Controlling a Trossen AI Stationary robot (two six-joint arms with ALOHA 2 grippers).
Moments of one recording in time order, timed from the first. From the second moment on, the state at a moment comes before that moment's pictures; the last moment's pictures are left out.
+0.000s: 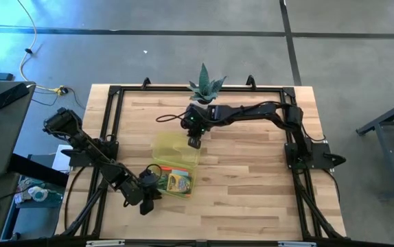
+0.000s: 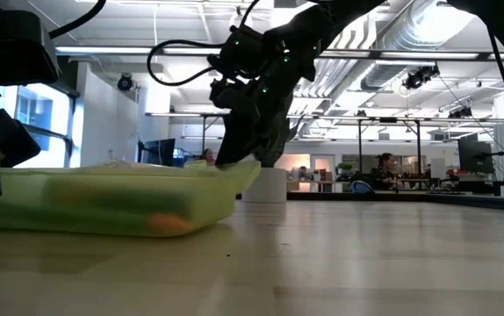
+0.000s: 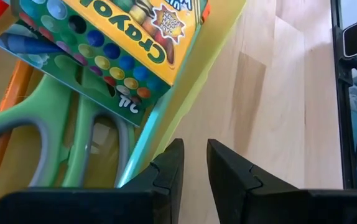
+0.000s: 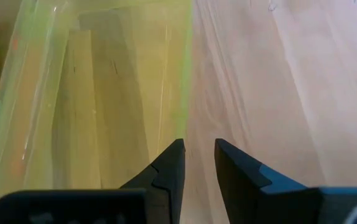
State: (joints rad) left arm -0.62 1.50 0.51 0.11 -0.34 -1.00; right arm -0.18 2.08 1.56 -0.43 -0.15 0.03
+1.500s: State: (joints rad) left arm -0.49 1.50 0.50 0.14 -0.40 -1.07; right arm -0.01 1.98 1.56 -0.45 0.03 -0.05
